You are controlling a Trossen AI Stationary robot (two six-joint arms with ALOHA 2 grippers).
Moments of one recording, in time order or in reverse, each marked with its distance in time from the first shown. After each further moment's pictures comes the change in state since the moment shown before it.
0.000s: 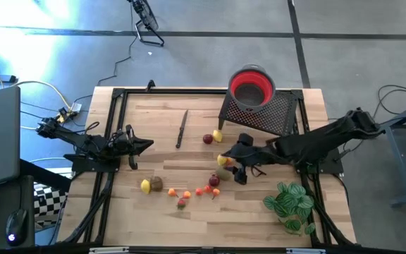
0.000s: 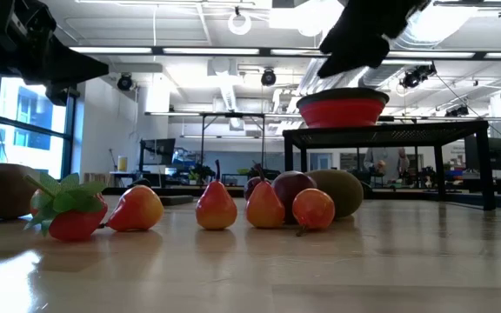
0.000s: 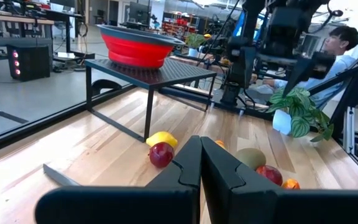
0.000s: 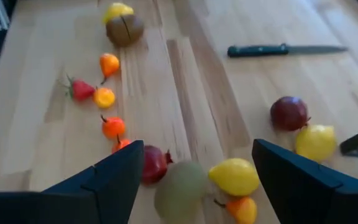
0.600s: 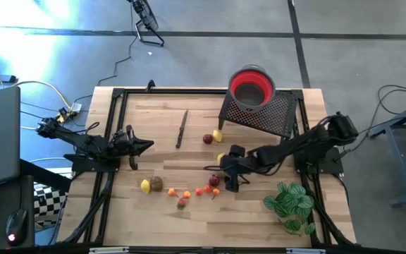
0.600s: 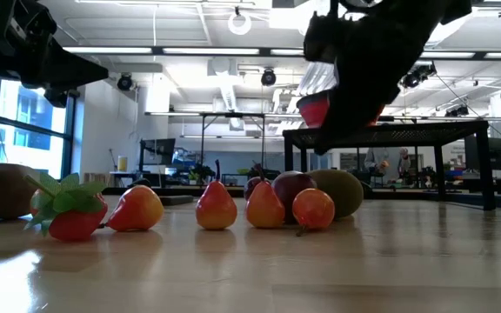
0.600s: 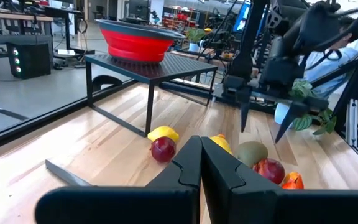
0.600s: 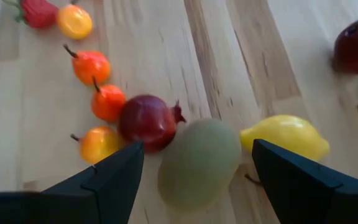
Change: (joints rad) left arm 0.000 0.000 0.000 -0.027 0.000 -0.004; right arm -0.002 0.260 0.000 0.051 -0.085 0.053
